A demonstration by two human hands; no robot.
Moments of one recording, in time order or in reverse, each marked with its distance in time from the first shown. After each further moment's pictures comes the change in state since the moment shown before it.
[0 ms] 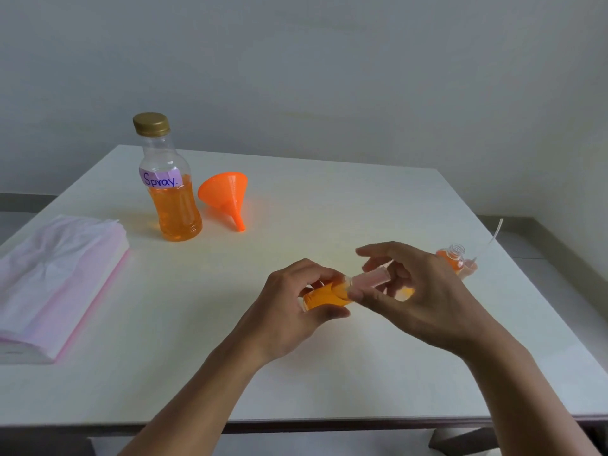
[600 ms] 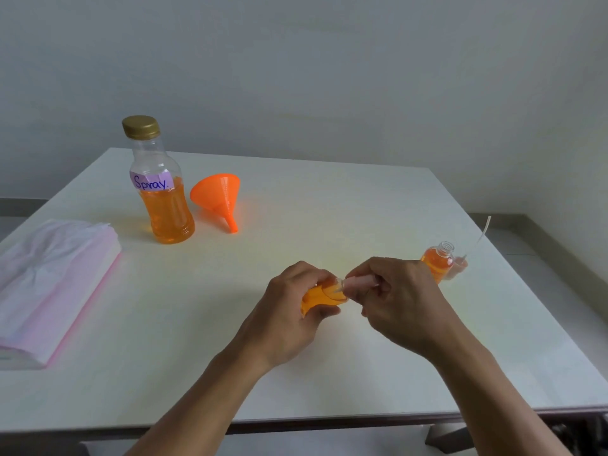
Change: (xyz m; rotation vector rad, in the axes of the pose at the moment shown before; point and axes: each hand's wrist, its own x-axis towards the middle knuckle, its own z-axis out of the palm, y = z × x) left_hand -0.002 -0.005 0.013 0.123 0.044 0.090; right_hand 0.000 0.002 0.021 -0.006 0.082 0.064
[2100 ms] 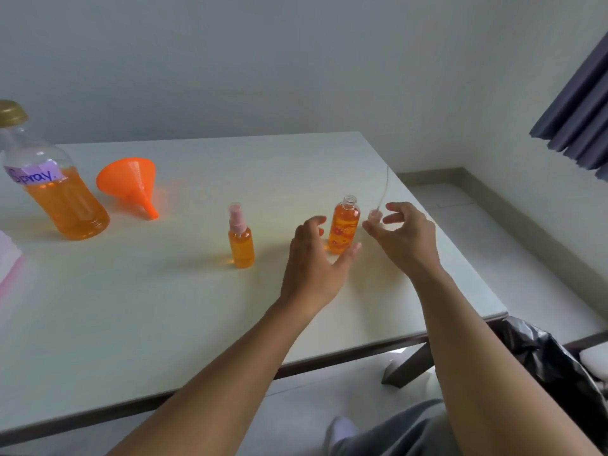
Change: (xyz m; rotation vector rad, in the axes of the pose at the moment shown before) left_hand 0.048 0.072 0.130 -0.038 0.016 -0.253; right_hand -0.012 0.132 -0.053 0.059 0.395 0.592
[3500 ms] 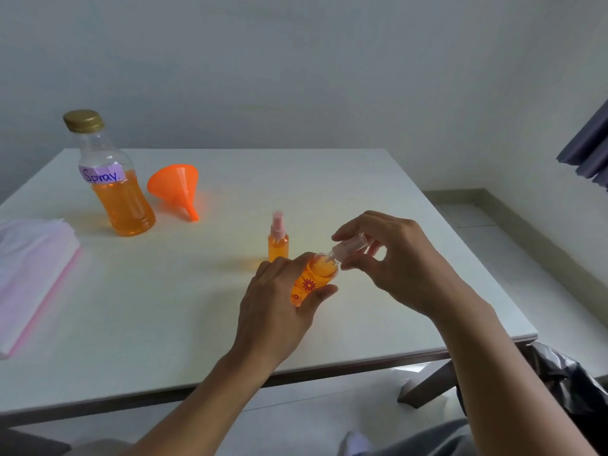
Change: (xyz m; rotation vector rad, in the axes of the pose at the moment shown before) left_hand -0.064 -0.035 -0.085 0.204 0.162 0.165; right_hand -0.072 -0.085 -0.016 -0.105 -0.329 -0.804
